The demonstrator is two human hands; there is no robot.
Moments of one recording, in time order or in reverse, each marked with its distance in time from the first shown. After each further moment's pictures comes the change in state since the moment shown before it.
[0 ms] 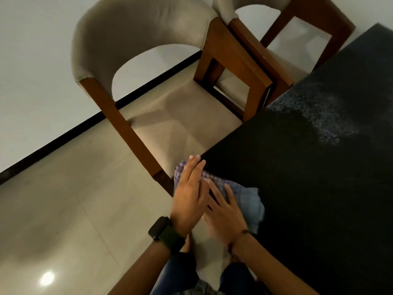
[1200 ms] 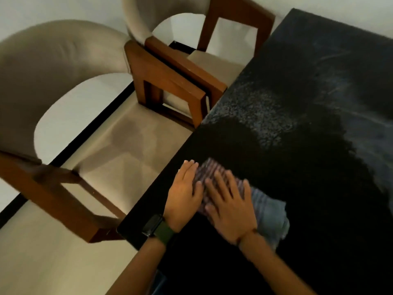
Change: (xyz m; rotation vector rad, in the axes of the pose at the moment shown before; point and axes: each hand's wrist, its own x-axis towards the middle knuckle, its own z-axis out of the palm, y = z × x) left_hand 0.111 0.063 0.103 0.180 -0.291 0.145; right_hand -0.012 0.147 -0.034 -0.090 -0.040 0.485
